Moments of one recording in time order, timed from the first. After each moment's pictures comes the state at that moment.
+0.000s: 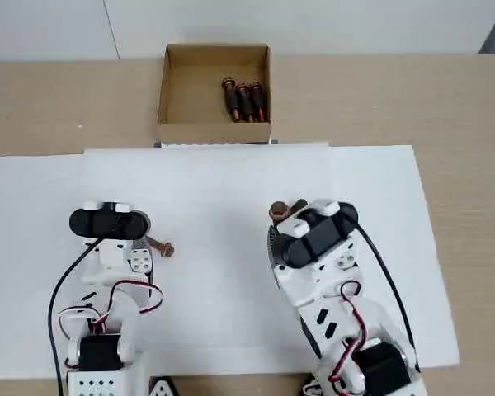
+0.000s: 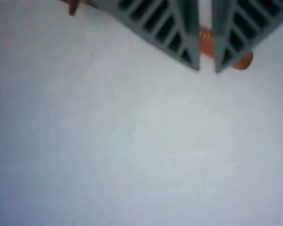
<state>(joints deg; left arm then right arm) -5.5 -103.1 96.7 50.6 -1.0 -27.4 -97.6 72.4 54.3 2.1</state>
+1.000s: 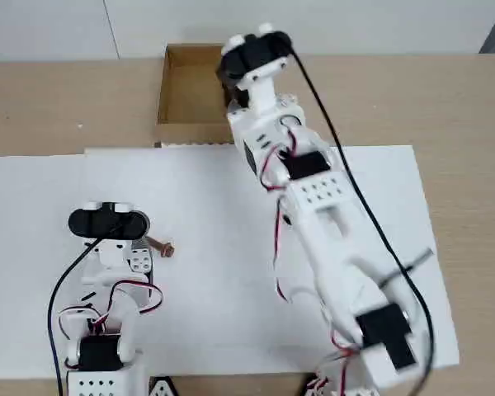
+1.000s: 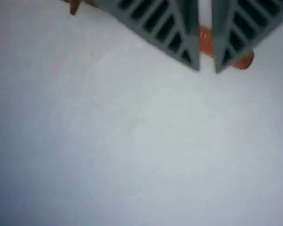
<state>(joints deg) -5.5 -103.1 96.7 50.6 -0.8 -22.9 0.3 10.1 23.8 3.8</state>
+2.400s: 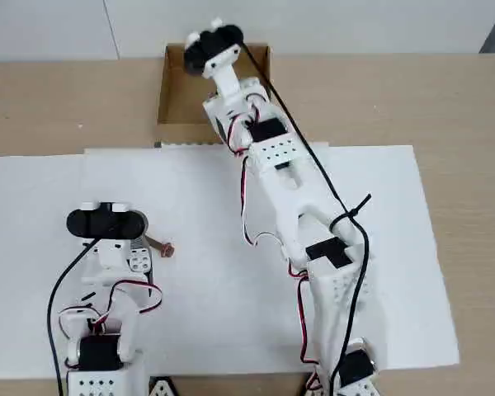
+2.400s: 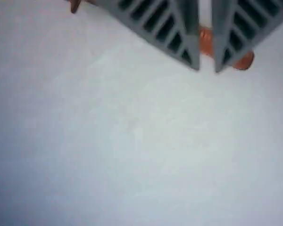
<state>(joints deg) -5.7 -103.1 96.7 50.6 0.2 -24.5 35.3 -28.8 31.4 9.9</state>
